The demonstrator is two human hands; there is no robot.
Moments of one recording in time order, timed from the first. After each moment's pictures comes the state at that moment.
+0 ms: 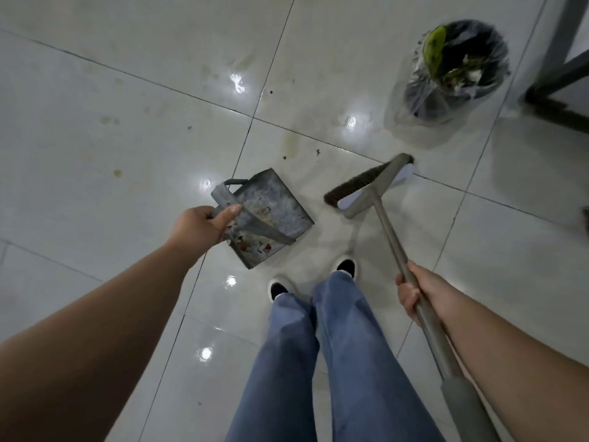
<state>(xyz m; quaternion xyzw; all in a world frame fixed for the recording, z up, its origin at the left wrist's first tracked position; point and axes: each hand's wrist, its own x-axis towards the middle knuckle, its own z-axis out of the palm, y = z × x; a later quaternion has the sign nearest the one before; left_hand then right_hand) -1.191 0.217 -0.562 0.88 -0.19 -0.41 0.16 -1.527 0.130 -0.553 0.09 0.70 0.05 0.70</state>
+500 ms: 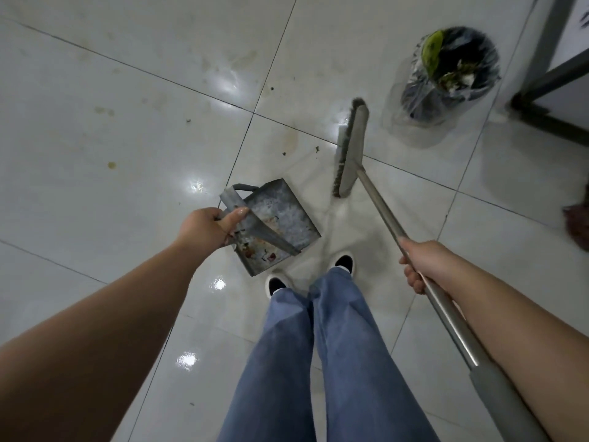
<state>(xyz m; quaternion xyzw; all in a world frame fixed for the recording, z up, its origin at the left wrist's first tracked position) -1.188 0.249 -0.558 0.86 -0.21 -0.44 0.16 -1.487 0.133 -0.521 -0.24 0.77 0.15 0.57</state>
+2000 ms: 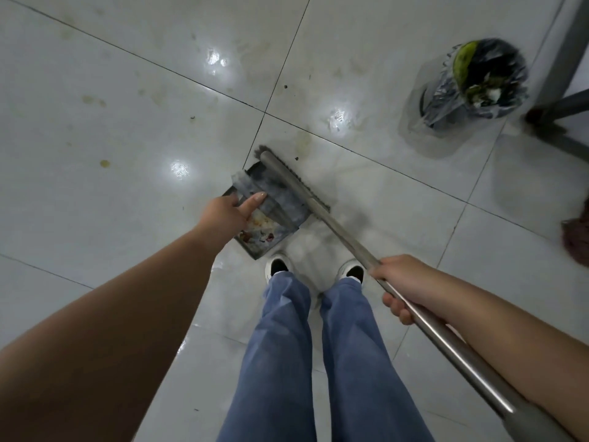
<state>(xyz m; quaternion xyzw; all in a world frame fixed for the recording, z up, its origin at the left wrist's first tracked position) -1.108 0.191 -0.586 0.84 -0.21 -0.50 0.08 -1.356 0.124 -0.496 -0.27 0.70 0.30 0.59</state>
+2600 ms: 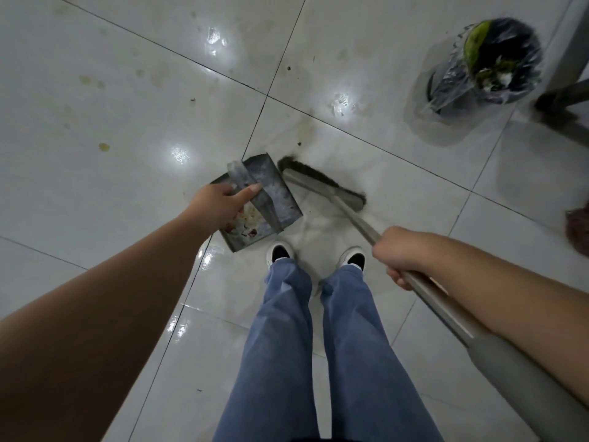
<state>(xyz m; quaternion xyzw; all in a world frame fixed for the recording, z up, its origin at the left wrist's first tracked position) -1.094 0.207 -0.585 0.82 -0.19 -0.53 0.10 -1.335 0.107 -0.513 -0.44 0.62 0.44 0.48</state>
